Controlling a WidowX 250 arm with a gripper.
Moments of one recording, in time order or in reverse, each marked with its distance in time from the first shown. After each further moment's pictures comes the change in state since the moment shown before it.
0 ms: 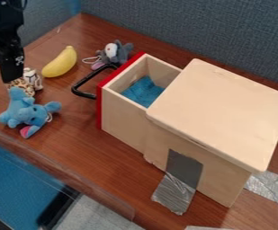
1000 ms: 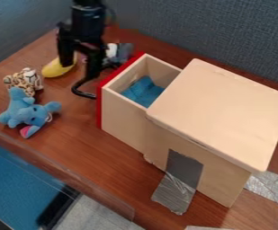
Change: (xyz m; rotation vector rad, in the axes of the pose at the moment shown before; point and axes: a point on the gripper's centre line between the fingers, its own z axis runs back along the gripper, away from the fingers) arm 0.130 -0.044 -0.055 -0.079 0.141 0.040
